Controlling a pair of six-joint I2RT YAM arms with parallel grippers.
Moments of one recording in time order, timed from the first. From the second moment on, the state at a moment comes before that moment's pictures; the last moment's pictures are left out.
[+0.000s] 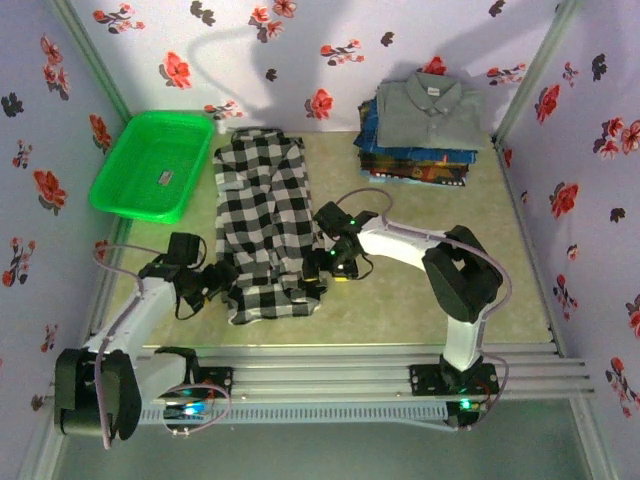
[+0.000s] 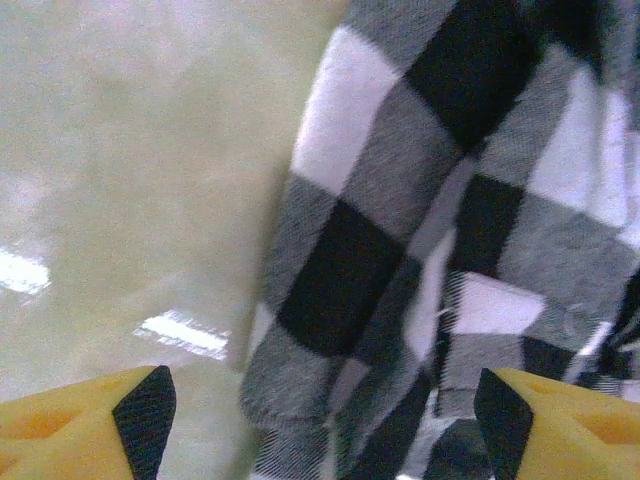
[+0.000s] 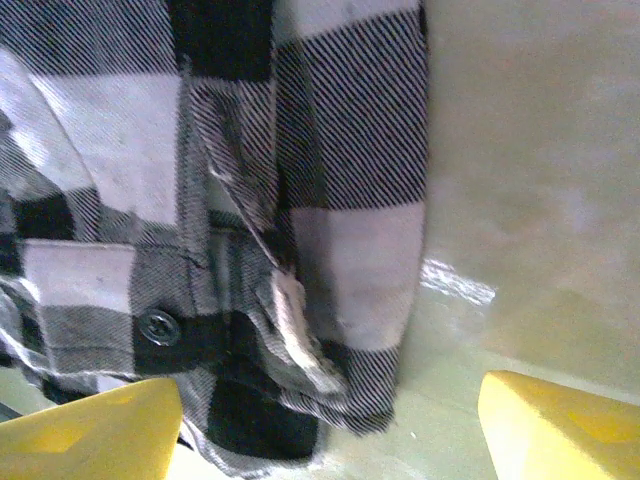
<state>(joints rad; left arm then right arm) -0.14 1.07 0.57 -0.67 0.20 -0.75 0.77 1.86 1.24 -0.67 -0.34 0.64</state>
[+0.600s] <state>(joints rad) -0.14 1.21 0.52 -0.51 0.28 -0.78 0.77 1.91 1.24 -0.60 -0.37 0.71</state>
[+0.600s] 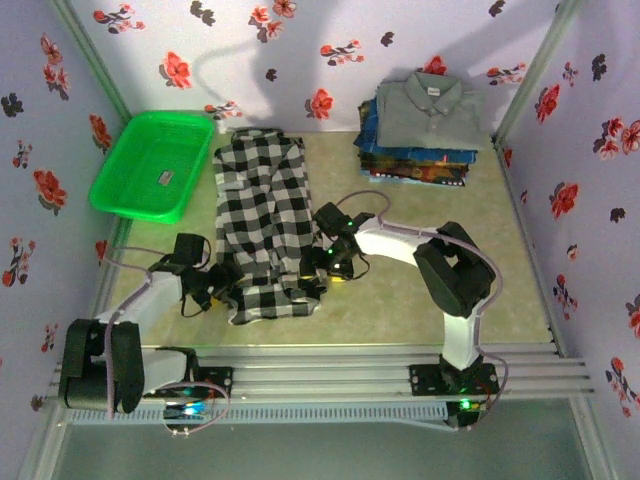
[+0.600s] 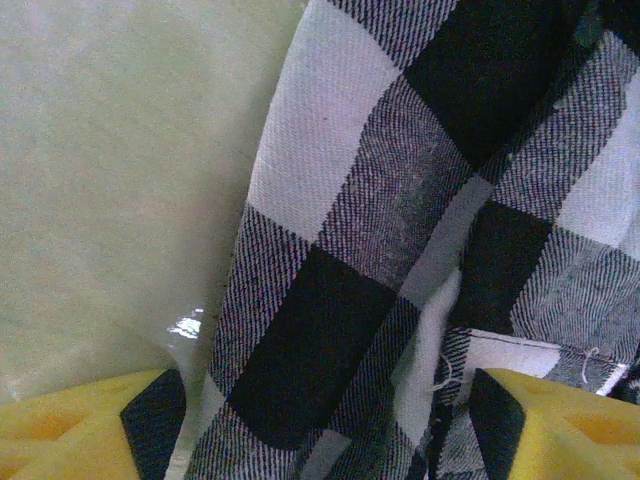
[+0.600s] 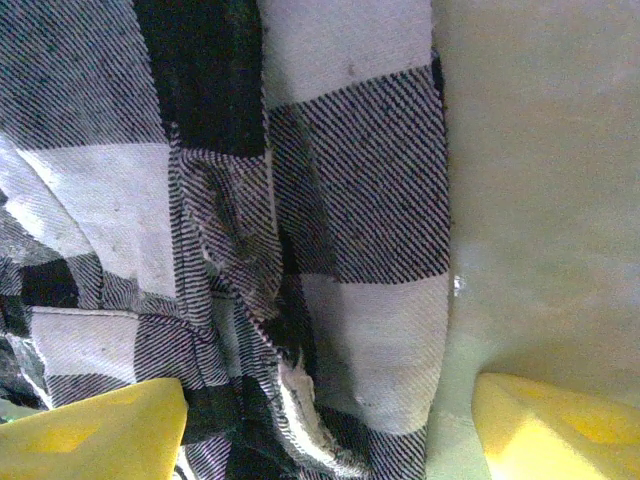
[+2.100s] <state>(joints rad) -0.09 1.34 0.96 -0.74 0.42 -0.68 0.70 1.97 1.66 -0.78 -0.50 0.84</state>
